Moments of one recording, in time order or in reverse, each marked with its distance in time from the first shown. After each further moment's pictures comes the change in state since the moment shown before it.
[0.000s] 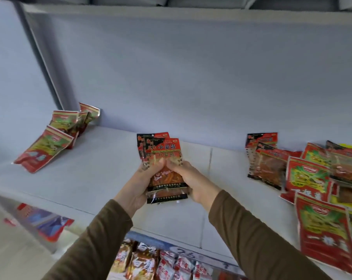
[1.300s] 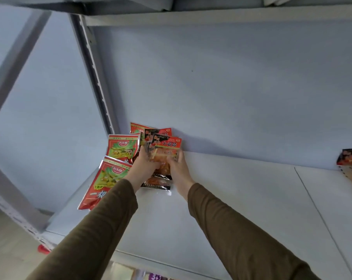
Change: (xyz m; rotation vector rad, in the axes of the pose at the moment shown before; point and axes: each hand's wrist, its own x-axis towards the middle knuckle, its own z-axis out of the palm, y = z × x) left_hand 0.133 0.168 -0.272 0.844 0.239 0.133; right_hand 0.221 -0.055 0.274 0.152 0.196 -0.333
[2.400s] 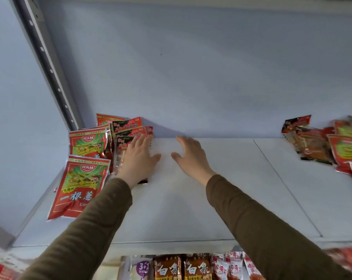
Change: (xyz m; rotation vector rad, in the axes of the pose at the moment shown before) left_hand -0.018 0.003 0.029 0.602 -0.072 0.474; right_hand -0.066 -0.033 -0.081 -1.184 0.207 -0.216
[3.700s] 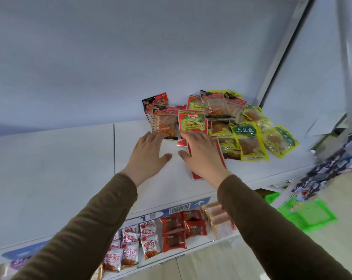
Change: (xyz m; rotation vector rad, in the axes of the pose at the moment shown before) left_hand -0.034 0.469 0.245 -0.002 -0.170 0.337; right_hand -0.195 0.401 -0.284 -0.322 0.138 0.168
